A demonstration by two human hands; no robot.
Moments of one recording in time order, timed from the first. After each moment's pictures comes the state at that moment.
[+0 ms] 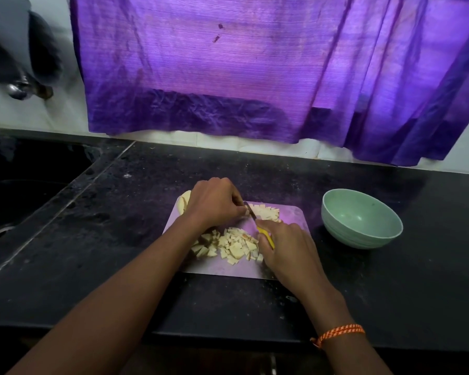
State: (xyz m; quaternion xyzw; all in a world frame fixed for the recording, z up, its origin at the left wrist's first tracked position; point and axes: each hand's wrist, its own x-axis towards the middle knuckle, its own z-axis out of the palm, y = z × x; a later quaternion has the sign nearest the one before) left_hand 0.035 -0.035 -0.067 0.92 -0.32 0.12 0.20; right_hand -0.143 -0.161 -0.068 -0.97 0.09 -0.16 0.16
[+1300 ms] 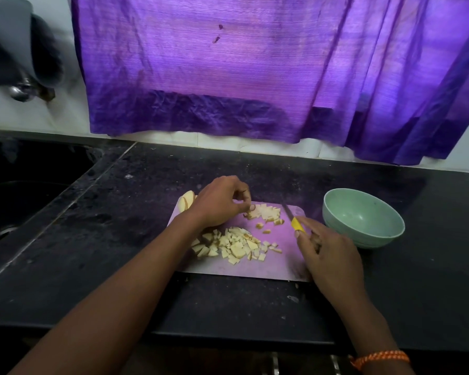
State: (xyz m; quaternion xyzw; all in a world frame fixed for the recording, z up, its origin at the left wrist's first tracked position) left_hand 0.029 -0.032 -0.062 0.86 -0.39 0.01 0.34; right_hand -0.173 -0.222 -0.093 -0.92 0.14 -0.29 0.23
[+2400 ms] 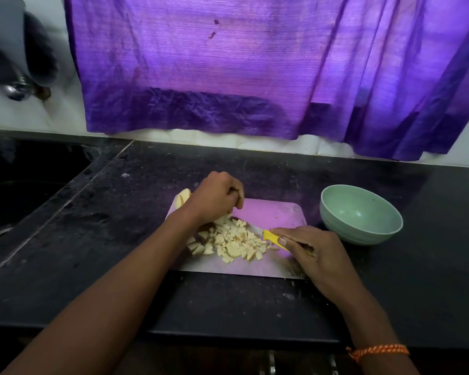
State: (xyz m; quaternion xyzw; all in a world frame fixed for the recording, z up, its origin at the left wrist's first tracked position) left_hand 0.029 -0.029 -0.057 0.85 -0.39 0.03 0.36; right_hand -0.170 -0.227 -0.094 -0.90 -0.05 -0.24 0.35
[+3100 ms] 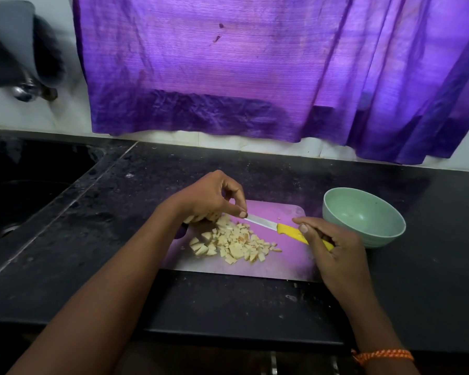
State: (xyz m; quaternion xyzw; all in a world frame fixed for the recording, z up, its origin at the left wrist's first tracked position) left_hand 0.035 -0.004 -0.039 0.78 -0.44 -0.16 0.41; right_hand -0.179 -0.223 -0.083 -0.85 0.01 -0.37 0.37
